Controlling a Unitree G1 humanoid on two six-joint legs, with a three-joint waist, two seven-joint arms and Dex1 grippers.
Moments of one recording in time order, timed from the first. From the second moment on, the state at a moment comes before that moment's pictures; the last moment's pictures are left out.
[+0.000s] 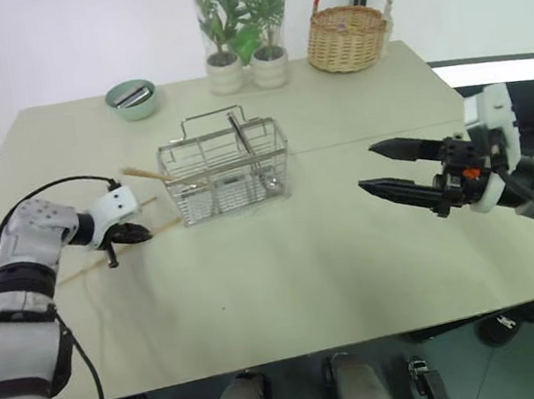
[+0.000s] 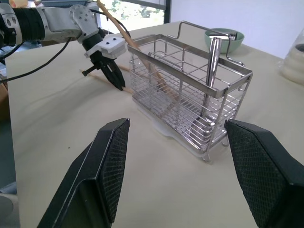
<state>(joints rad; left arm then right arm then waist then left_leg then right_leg) -0.81 0.84 -0.22 0.95 0.16 -0.09 -1.27 -0.28 -0.89 -0.33 -0.49 0.88 0.76 0.84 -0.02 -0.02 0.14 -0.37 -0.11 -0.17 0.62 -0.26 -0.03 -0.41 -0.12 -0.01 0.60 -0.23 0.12</state>
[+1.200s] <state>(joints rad) -1.07 0.47 0.46 0.30 -0.63 0.59 -0.52 -0.32 -0.84 -0.29 -0.45 0.86 0.75 0.79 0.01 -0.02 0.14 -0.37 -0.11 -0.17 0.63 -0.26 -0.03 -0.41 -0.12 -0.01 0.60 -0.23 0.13</state>
